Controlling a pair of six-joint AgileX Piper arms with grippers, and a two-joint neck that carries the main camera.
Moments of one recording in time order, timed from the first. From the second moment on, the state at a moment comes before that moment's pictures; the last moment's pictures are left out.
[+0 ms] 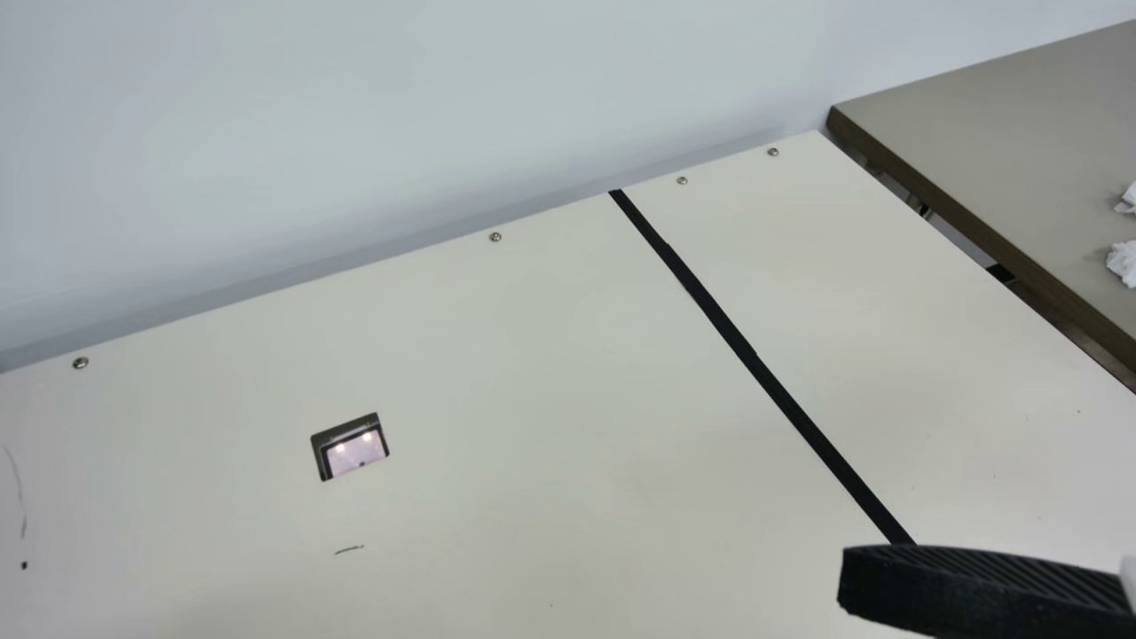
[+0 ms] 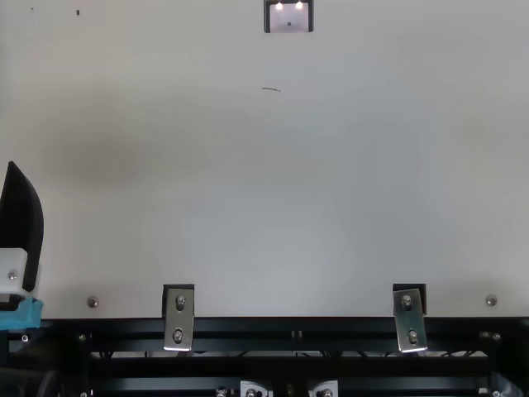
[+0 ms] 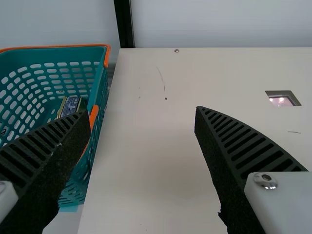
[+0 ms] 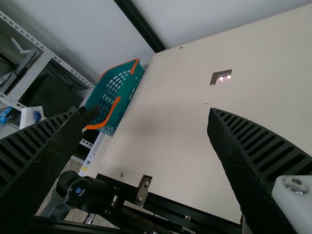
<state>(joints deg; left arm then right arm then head) -4.1 13.5 -20.3 4.9 38.2 -6.4 18.4 17.4 -58.7 22.0 68.6 23.7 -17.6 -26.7</state>
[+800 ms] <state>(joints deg) -4.1 13.5 -20.3 4.9 38.2 -6.4 18.4 17.4 -58.7 22.0 68.6 23.7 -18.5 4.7</state>
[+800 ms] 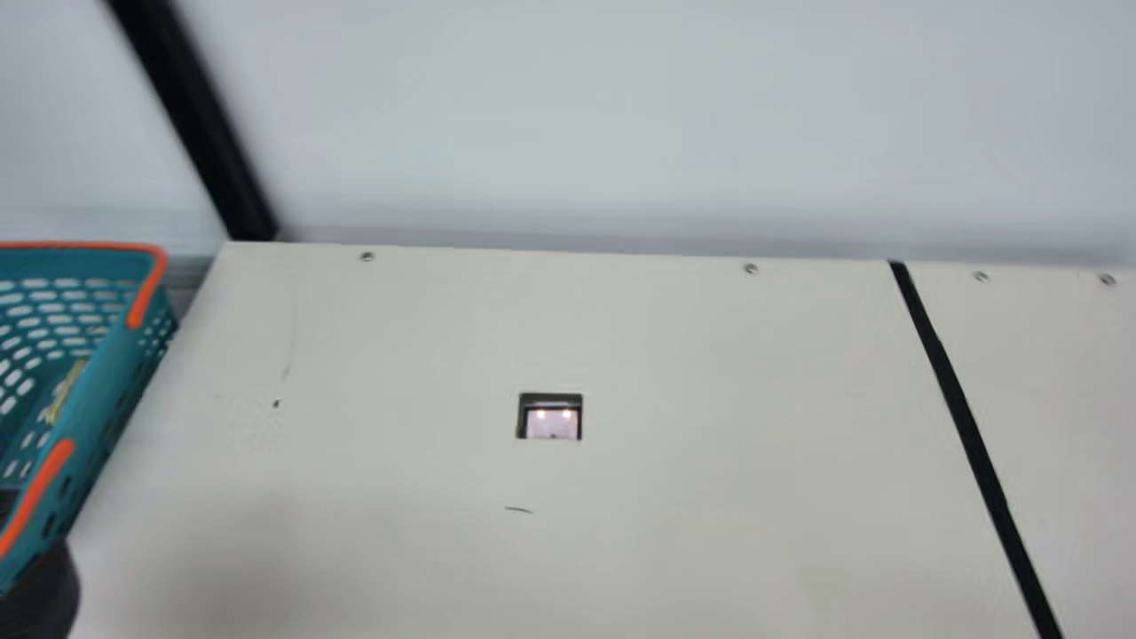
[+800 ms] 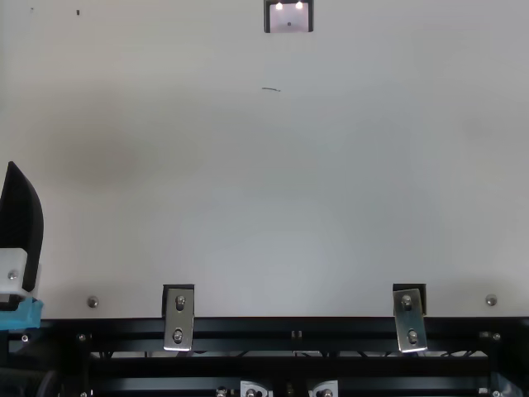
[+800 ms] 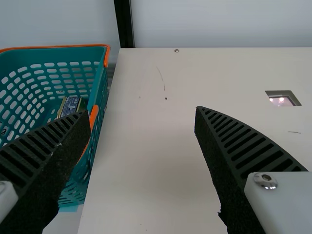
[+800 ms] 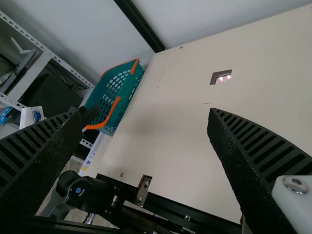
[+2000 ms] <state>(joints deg) -4.1 13.5 -20.3 4.9 38.2 -6.4 18.4 17.4 -58.7 22.0 68.6 23.7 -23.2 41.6</state>
